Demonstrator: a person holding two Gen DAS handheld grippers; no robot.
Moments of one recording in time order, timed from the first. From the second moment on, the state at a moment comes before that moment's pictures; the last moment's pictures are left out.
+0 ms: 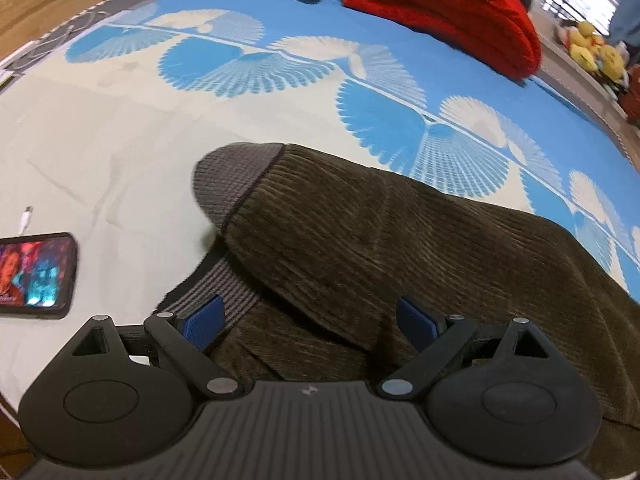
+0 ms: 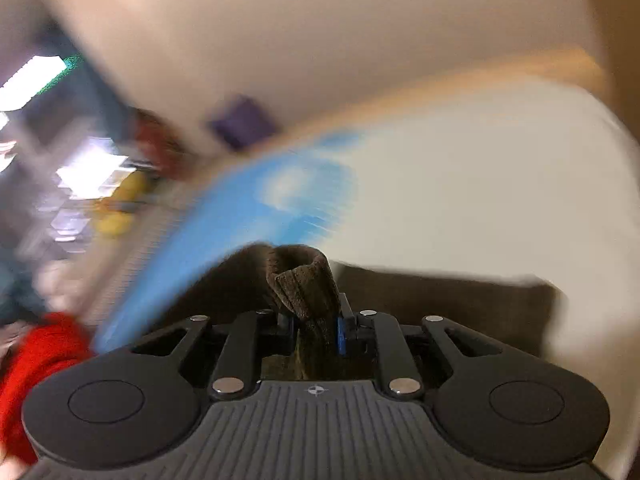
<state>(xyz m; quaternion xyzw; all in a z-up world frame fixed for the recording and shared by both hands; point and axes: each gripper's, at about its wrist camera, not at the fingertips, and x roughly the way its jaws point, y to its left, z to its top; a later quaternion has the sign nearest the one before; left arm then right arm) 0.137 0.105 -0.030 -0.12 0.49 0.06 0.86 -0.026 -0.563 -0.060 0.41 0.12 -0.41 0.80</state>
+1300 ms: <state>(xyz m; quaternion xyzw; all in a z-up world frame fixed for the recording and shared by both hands) 0.172 0.098 -0.026 -0.17 0.50 0.08 0.85 -0.007 -0.559 -0.076 0.48 0.17 -0.37 0.78</state>
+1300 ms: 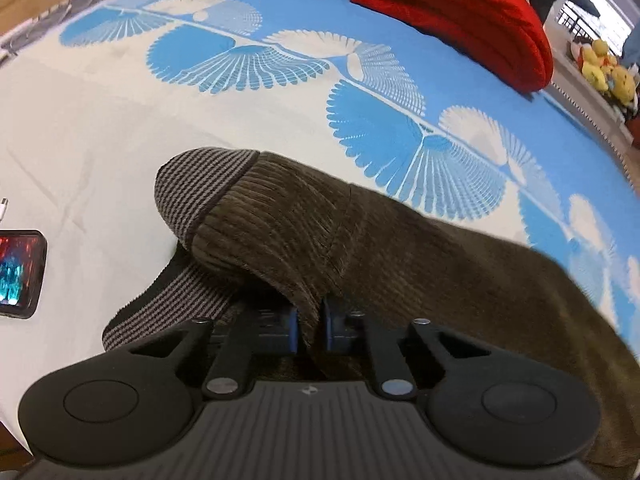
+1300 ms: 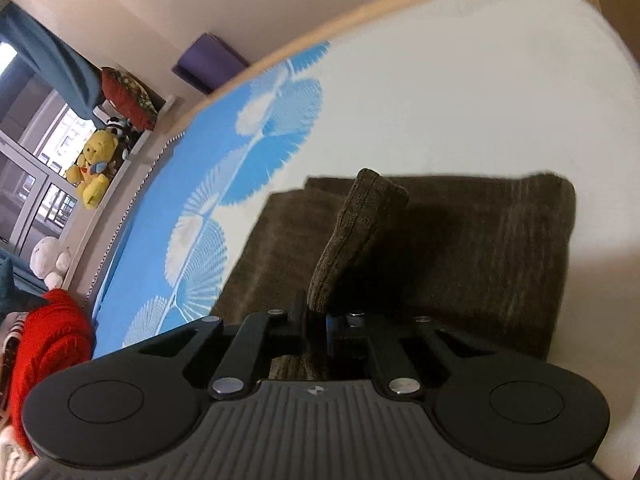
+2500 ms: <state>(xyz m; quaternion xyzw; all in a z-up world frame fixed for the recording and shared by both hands) 0.093 0.157 -0.030 -0.21 0.55 0.04 0.81 -0.094 -0.587 -0.060 0.45 0.21 -0.32 0.81</state>
